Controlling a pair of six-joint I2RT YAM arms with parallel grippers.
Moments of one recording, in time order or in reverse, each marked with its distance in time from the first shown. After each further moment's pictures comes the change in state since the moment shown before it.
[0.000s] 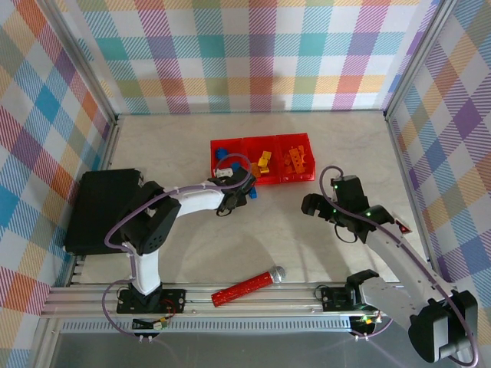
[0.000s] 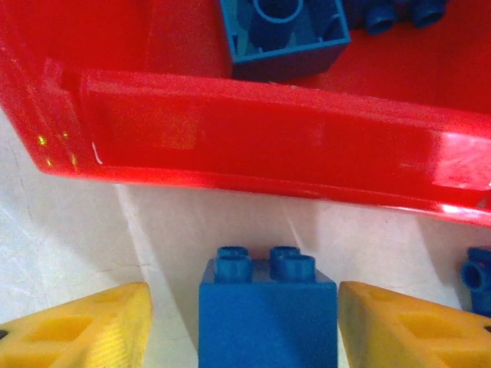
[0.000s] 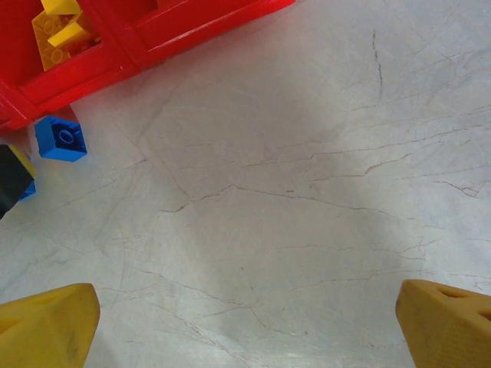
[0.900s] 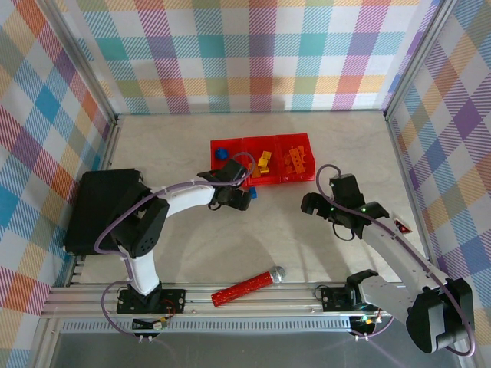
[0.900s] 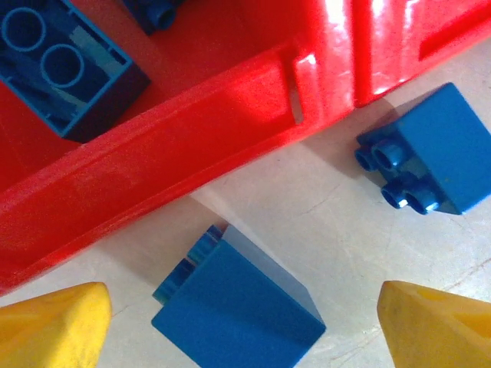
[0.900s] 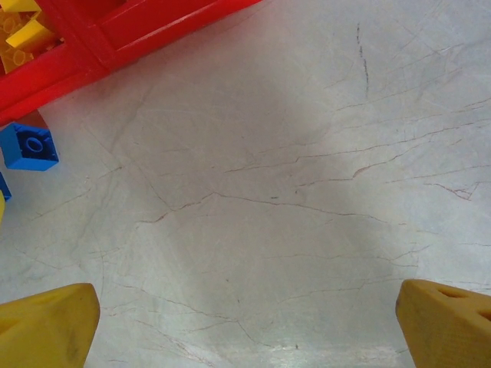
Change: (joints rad) left arm 0.061 -0.069 -0.003 0.002 0.249 0.640; right arm 0.000 0.074 0.000 0.032 0.027 0.018
